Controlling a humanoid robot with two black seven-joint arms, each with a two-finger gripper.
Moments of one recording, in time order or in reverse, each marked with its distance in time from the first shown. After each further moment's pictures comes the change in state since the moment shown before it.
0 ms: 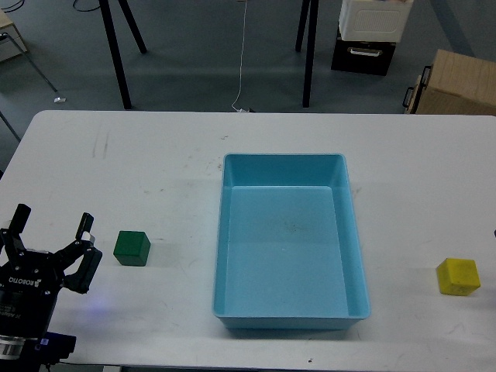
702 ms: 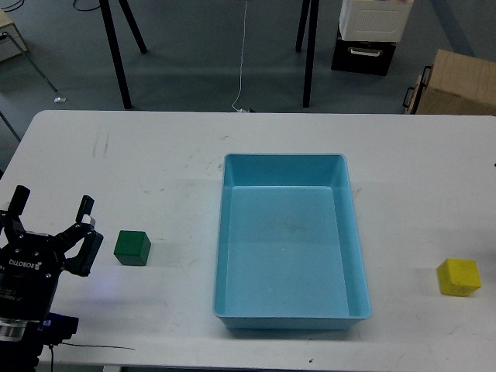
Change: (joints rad) left arm -0.079 0.000 0.004 0.002 0.001 0.000 0.001; right arm 0.331 -0.697 -0.224 -0.003 -0.220 -0.250 -0.218
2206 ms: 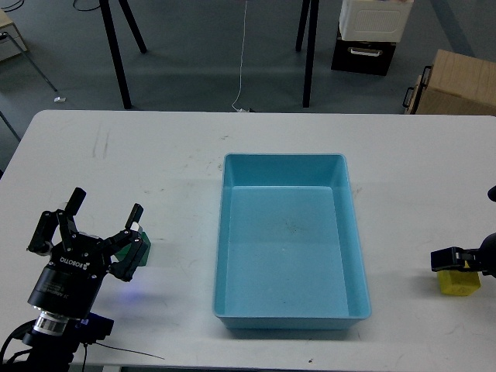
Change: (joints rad) left arm -0.049 0.000 0.130 0.082 0.045 0.000 0.000; right arm 1.251 0.015 -1.580 -0.020 -1.073 0.180 -0.413
